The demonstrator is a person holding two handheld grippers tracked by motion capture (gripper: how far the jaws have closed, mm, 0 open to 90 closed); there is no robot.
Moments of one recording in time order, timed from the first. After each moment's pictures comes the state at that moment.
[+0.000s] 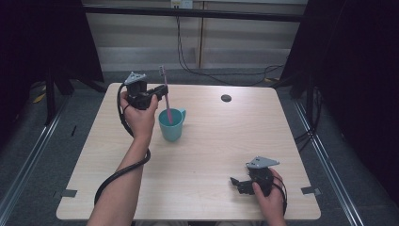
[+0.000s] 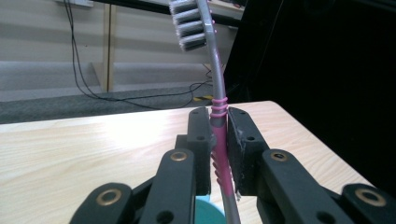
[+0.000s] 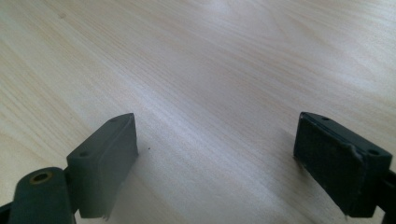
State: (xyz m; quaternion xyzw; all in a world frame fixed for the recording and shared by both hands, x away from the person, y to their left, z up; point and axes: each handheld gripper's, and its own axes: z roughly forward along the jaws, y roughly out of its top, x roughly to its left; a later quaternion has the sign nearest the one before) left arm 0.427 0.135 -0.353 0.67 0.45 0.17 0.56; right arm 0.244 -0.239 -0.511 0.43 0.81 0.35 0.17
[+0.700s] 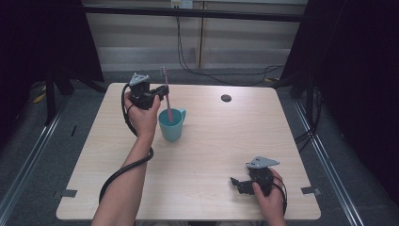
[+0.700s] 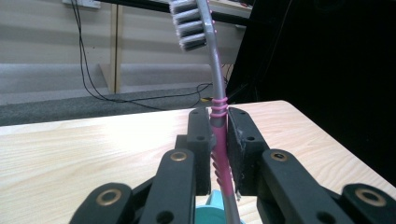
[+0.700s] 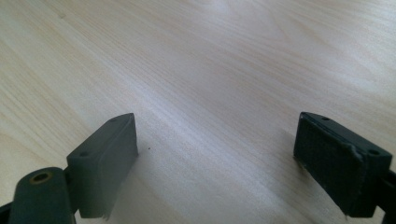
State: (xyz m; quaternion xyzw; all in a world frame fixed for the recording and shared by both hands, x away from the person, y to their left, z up) left arm 0.441 0.131 -0.371 0.67 0.45 0.18 0.56; right arm 0.244 -0.239 -0.511 0.43 0.81 0.35 0.17
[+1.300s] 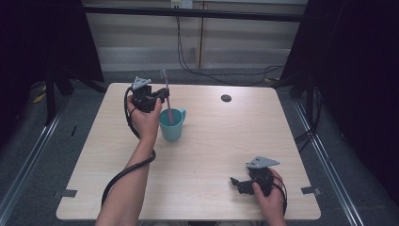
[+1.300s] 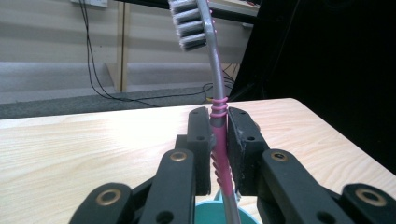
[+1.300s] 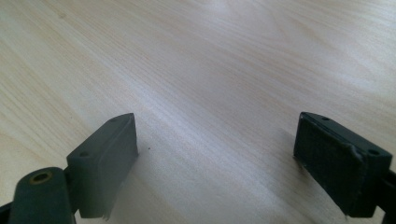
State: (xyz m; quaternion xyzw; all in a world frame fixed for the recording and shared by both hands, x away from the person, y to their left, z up) left arm 0.441 0.127 -0.387 0.67 0.46 0.19 0.55; right arm 0.244 -0.239 -0.511 0.43 0.81 0.35 0.17
